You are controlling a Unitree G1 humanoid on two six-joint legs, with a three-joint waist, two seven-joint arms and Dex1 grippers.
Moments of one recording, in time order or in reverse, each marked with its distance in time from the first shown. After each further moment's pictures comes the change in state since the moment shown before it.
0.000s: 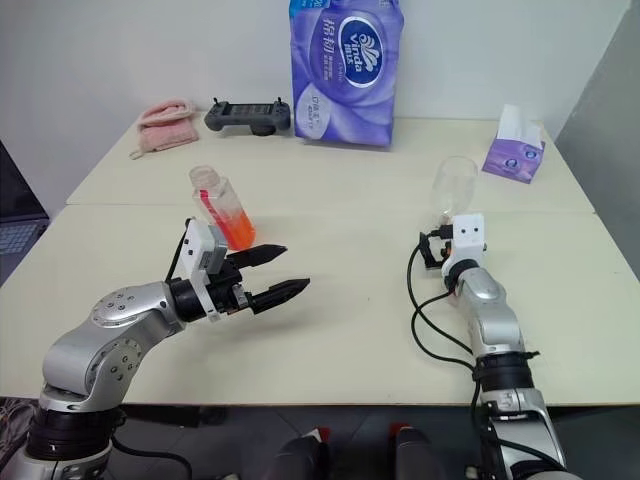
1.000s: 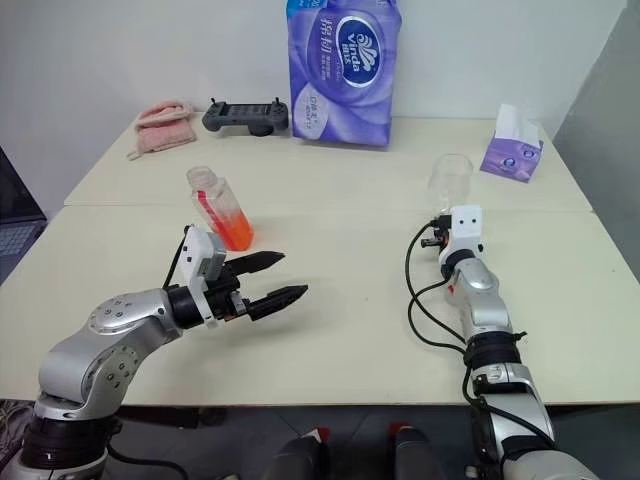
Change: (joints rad) left arm 0.069 0.012 0.033 -0.017 -0.001 -0.003 -0.001; right arm -0.123 0.021 -0.009 0.250 -0.044 -0.209 0.052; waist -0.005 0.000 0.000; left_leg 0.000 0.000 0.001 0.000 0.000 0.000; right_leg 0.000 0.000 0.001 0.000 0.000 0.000
